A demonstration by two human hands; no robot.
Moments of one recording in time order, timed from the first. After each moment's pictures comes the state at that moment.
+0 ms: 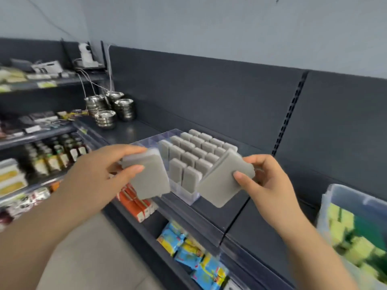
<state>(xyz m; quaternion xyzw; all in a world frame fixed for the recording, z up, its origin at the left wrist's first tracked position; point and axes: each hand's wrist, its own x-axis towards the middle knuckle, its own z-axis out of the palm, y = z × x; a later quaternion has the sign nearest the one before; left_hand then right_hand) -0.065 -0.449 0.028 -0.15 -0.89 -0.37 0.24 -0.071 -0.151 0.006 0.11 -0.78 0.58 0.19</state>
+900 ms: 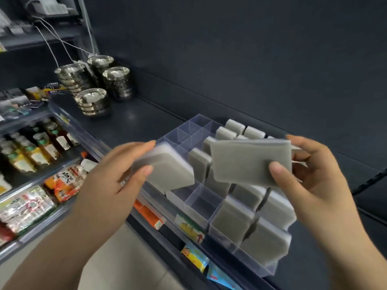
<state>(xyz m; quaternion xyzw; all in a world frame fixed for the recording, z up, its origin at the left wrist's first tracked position) -0.303 -0.545 -0.037 -0.15 -0.87 -0.41 0.22 -0.280 -0.268 -0.020 0.03 -0.80 0.56 0.19</state>
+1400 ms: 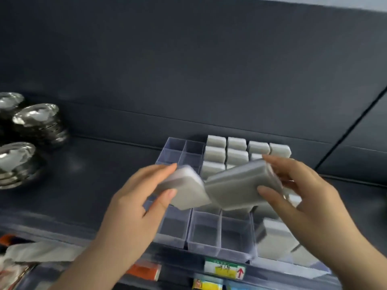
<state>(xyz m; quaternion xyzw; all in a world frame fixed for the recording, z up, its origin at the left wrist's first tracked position) -0.440 -0.591 -0.052 -0.36 -0.78 -0.50 0.10 -0.313 -0.369 -0.015 -0.11 -0.90 0.32 0.27</state>
